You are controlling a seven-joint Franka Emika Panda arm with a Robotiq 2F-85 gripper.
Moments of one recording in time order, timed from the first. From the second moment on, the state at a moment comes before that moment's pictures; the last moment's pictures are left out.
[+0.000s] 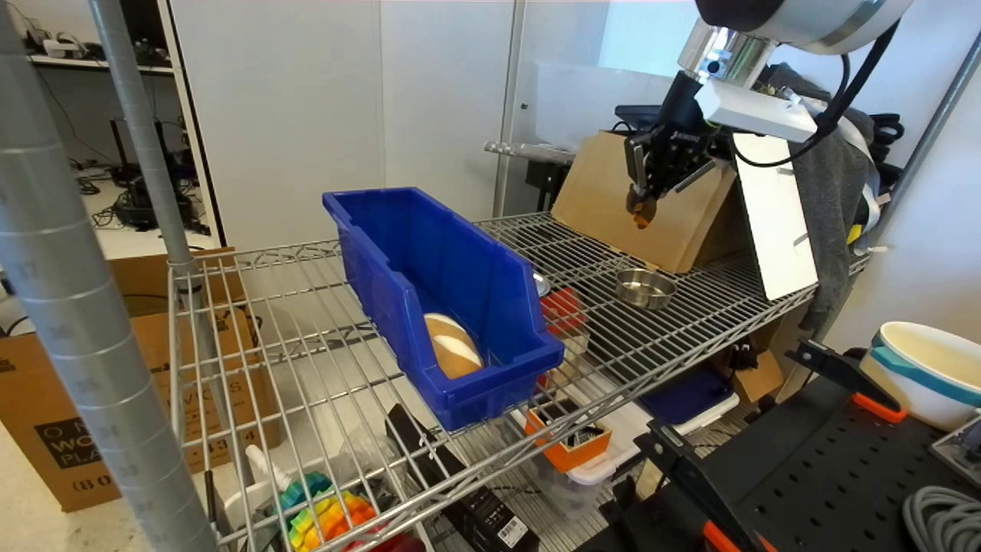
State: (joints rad) arm -0.17 0.37 0.02 -2.22 0.15 2.85 -0.02
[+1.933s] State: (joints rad) arm -0.07 0.48 -0.11 -2.12 0.13 2.56 0.17
